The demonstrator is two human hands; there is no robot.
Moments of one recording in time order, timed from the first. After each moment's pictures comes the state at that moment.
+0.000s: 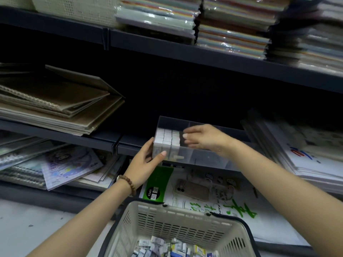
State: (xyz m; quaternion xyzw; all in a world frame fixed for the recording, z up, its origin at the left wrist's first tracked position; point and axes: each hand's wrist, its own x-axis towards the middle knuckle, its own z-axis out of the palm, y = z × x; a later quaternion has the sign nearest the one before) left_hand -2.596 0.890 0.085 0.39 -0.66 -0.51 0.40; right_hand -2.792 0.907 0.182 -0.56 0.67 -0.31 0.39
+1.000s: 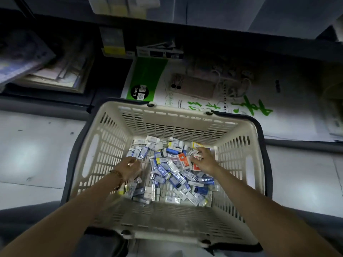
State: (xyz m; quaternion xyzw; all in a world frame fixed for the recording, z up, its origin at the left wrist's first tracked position) left_hand -2.576 0.999 -0.235 0.63 -0.58 -0.50 -0.08; right_hand -2.862 1.067 -0.240 -0.36 0.78 -0.12 0.50
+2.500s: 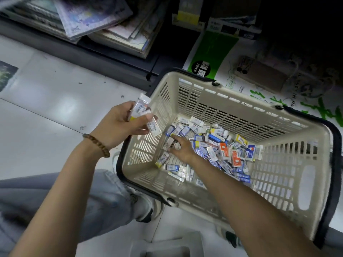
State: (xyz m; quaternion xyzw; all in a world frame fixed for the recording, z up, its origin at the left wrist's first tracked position) left_hand -2.489 1.003 -0.066 0.57 -0.46 -0.62 0.28; right_hand -2.673 1.032 -0.264 -0.49 0.65 -0.05 0.57
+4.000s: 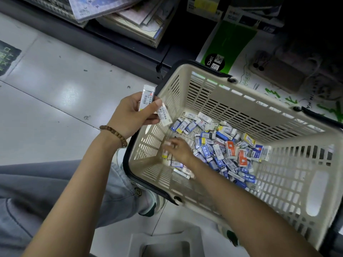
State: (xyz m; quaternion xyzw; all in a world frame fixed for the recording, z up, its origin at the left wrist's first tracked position) left_hand -2.495 0.995 -0.090 0.61 -0.43 -0.58 0.33; right_hand -2.645 1.045 -0.264 -0.46 0.64 -0.13 0.60
